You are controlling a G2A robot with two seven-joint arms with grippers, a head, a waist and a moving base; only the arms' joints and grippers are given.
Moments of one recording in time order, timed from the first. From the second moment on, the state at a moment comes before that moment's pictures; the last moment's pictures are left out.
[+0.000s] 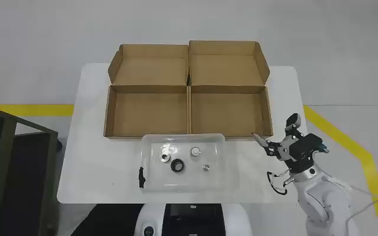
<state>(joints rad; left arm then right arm) -0.17 -0.33 -0.48 -1.21 3.07 0.34 0.06 -1.72 -1.31 1.71 -2.06 -1.33 -0.52 -0.09</state>
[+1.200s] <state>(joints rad) -0.17 -0.33 -0.48 -1.21 3.07 0.34 0.06 -1.64 -1.29 1.51 -2.07 -1.47 -0.77 0.09</state>
